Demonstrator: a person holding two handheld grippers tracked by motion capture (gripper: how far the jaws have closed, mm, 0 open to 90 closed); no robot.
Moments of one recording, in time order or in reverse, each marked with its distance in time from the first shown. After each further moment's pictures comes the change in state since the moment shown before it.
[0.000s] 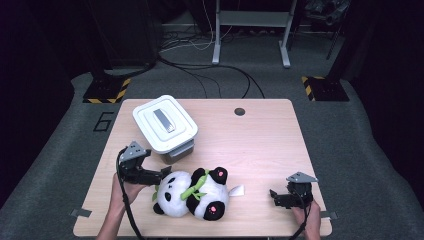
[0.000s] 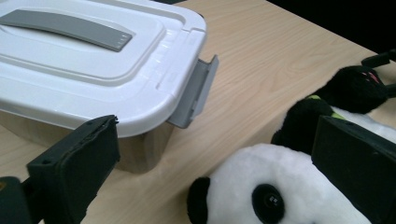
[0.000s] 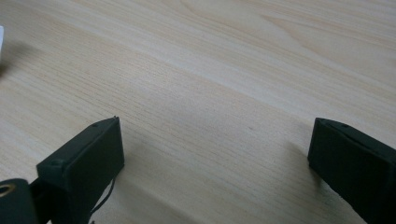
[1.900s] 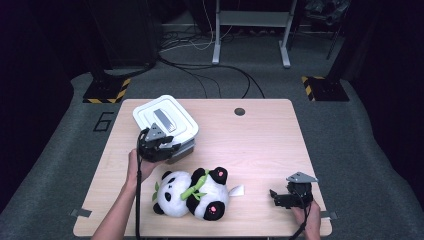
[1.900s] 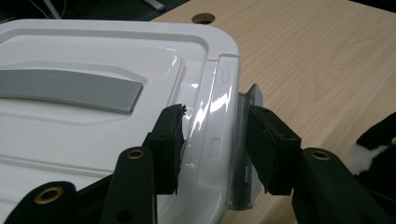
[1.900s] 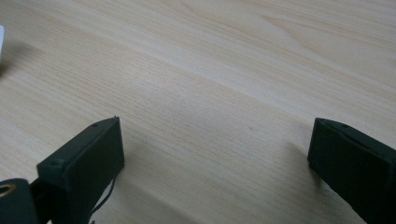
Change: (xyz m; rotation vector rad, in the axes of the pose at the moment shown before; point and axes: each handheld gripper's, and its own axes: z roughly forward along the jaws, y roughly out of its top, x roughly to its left) left arm 0.017 0.032 0.065 0.047 0.023 0.150; right arm 0.000 0.000 0.000 -0.001 -0.001 -0.004
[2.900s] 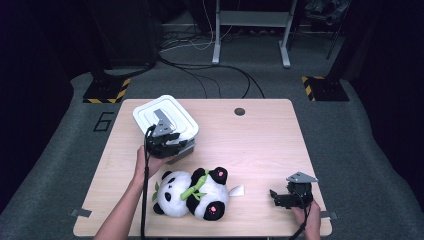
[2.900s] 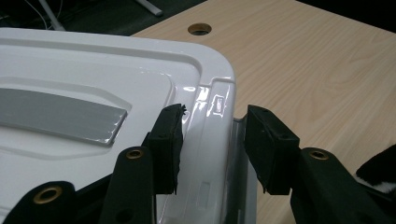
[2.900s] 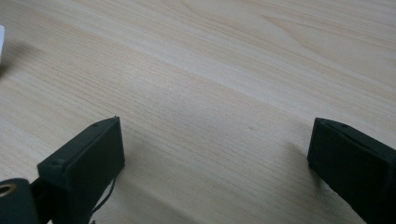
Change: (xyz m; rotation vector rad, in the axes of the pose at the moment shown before) left arm -0.003 0.010 0.019 -0.033 -0.014 -0.046; right arm 0.000 0.000 0.000 0.000 0.000 0.001
